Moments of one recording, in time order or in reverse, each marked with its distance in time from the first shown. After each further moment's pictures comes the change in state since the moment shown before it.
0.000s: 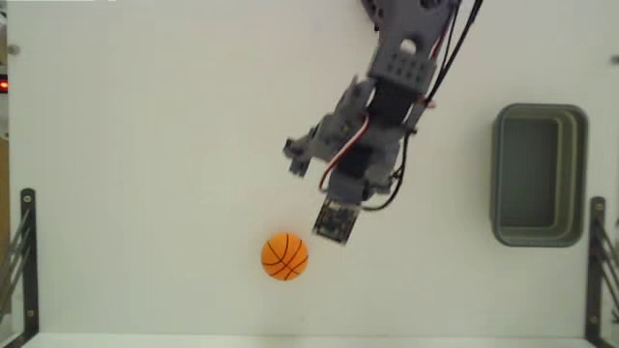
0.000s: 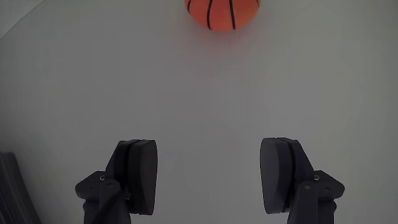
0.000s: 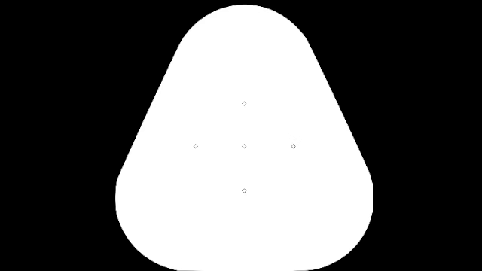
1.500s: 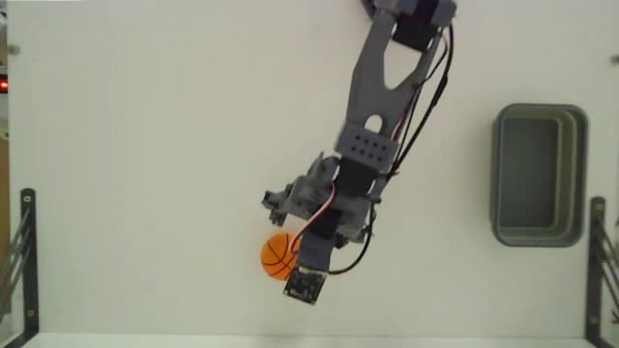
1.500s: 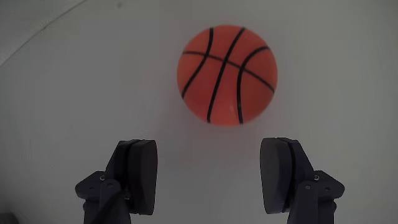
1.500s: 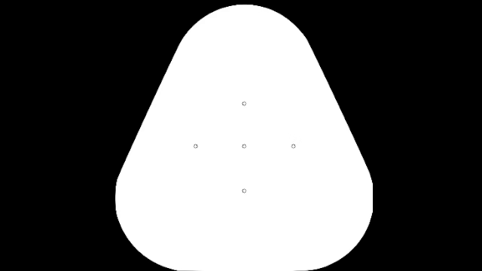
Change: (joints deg) arm 0.0 -36.2 -31.5 -5.3 0.0
